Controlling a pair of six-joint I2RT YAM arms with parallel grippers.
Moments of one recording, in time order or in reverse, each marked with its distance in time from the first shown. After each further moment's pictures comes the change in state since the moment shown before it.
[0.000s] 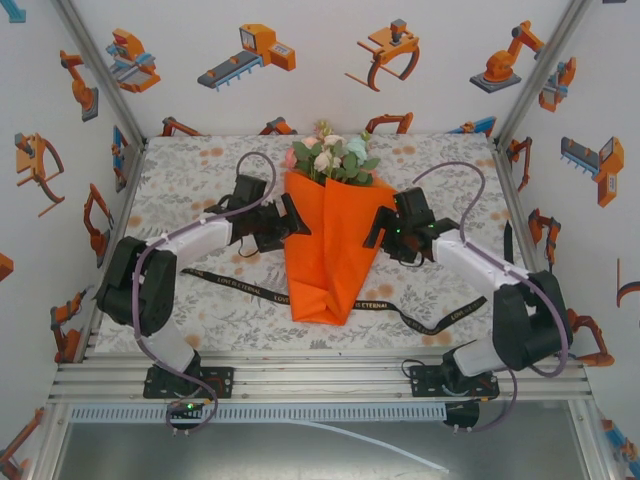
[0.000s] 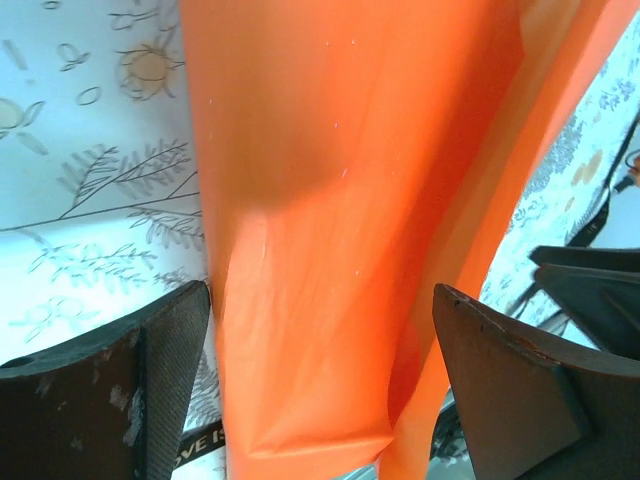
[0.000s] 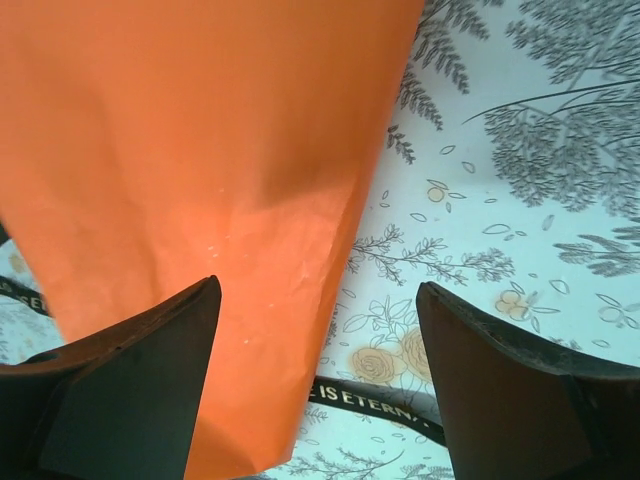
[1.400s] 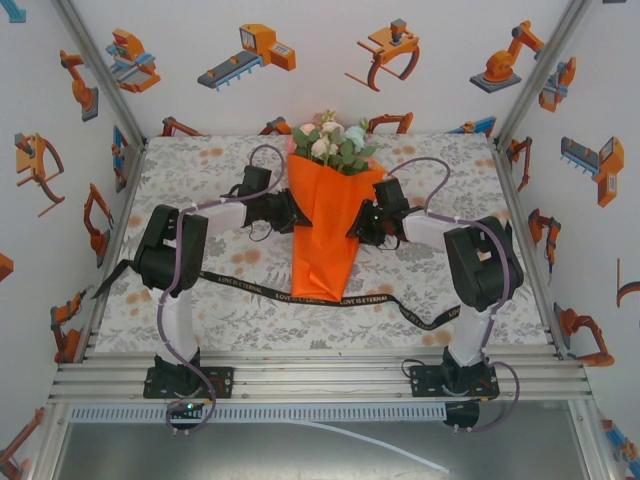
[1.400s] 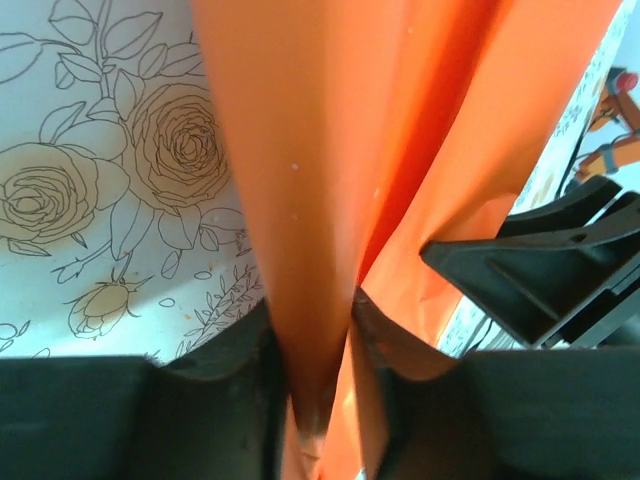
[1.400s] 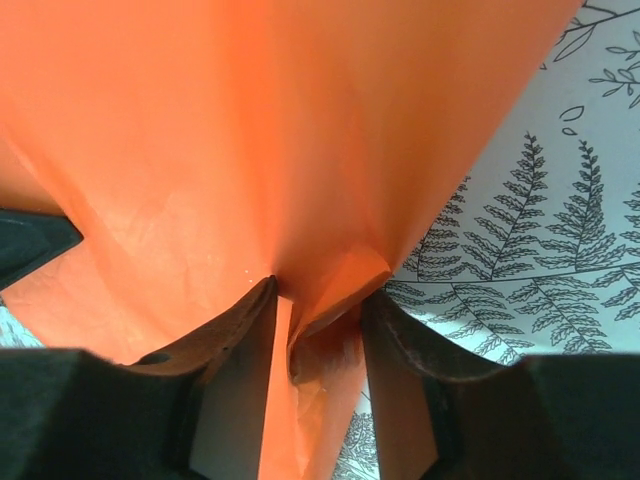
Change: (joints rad) left arm 0.058 0.342 0.203 0.171 0.219 -0.002; right arm 0.005 0.439 0.164 0.307 -0.165 0.025
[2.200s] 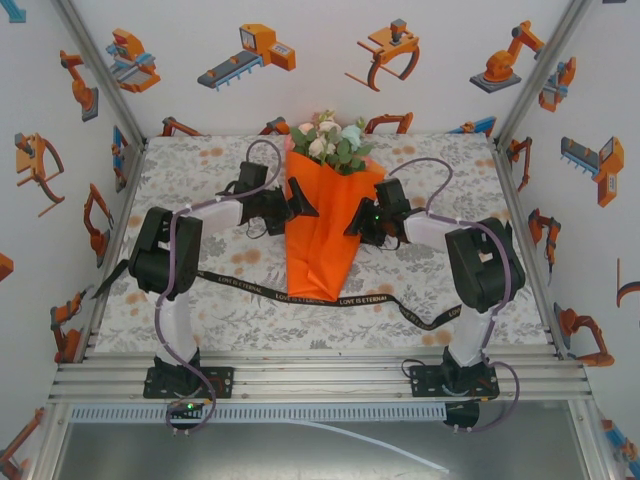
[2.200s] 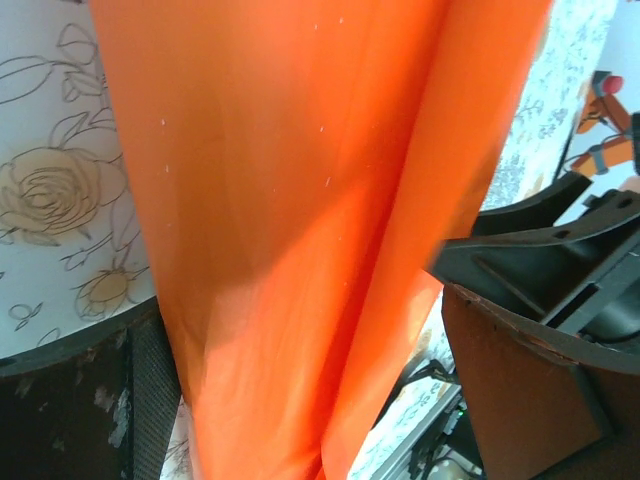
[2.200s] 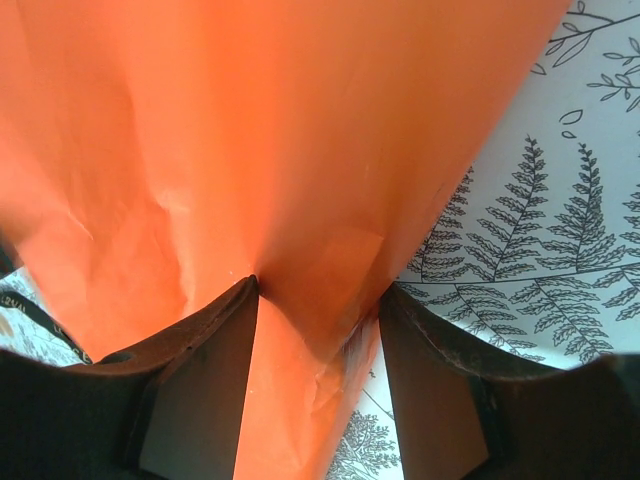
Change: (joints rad) left arm 0.013 -0.039 -0.003 -0.002 0.002 0.017; right arm -0.003 -0.011 -0.018 0.027 0.006 0.006
